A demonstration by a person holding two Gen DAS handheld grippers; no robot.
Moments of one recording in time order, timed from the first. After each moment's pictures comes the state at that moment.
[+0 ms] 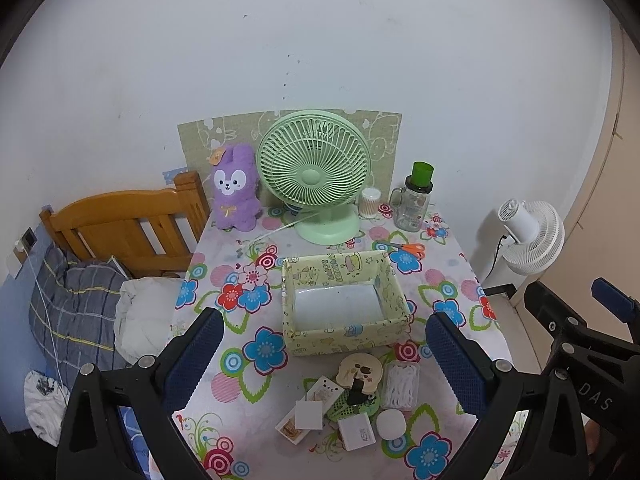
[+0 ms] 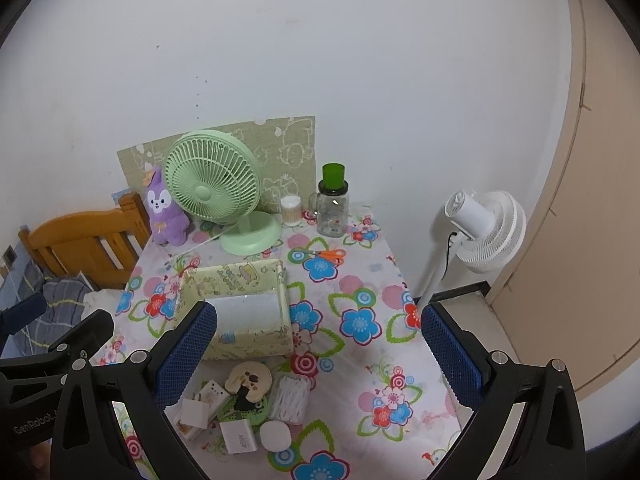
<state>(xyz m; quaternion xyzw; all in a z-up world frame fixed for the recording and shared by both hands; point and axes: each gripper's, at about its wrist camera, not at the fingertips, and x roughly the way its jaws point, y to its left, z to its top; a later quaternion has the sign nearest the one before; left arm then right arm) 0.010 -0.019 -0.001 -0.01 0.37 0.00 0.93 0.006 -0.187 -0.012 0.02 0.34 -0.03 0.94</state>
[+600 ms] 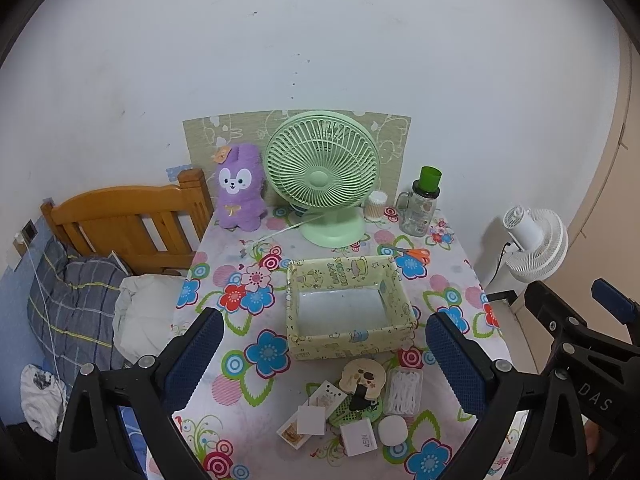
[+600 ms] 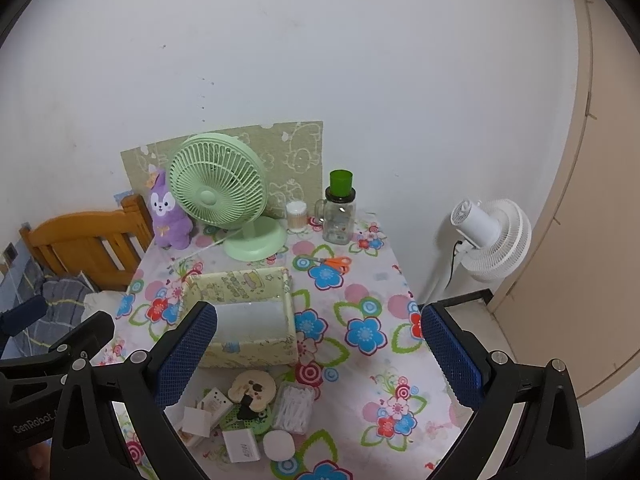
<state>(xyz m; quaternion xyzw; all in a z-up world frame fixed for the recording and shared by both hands) 0.019 -0.006 -0.001 -0.02 0.37 0.00 0.93 0.020 -0.175 -0.009 0.01 0.34 -0.02 0.94</state>
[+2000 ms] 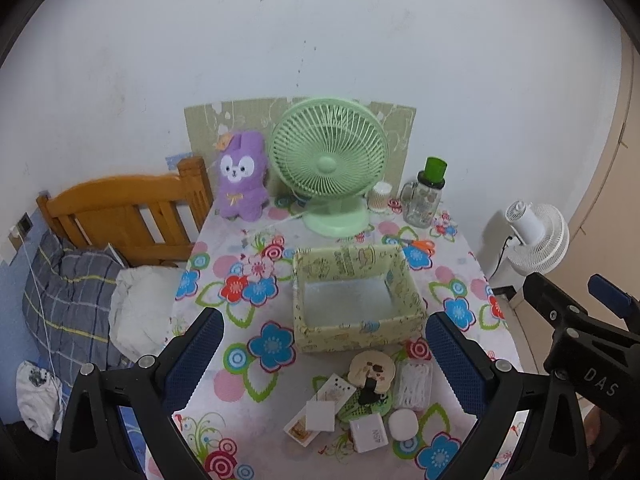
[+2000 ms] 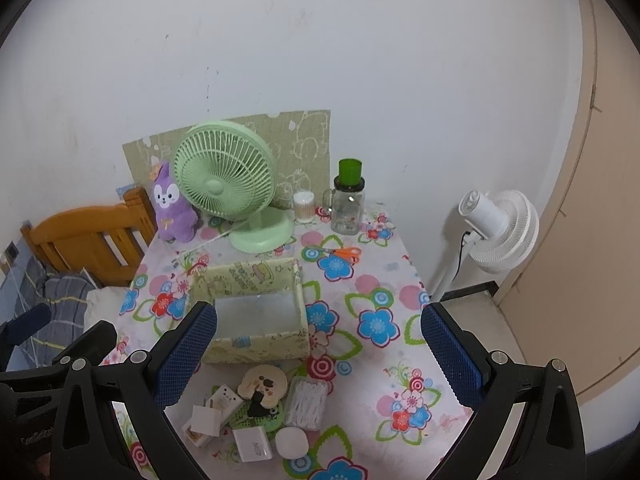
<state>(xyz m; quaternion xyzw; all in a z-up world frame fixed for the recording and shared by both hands) 0.020 0.011 -0.026 -0.03 0.39 -0.01 0.92 0.024 -0.160 -0.027 0.02 0.35 -0.02 0.94</state>
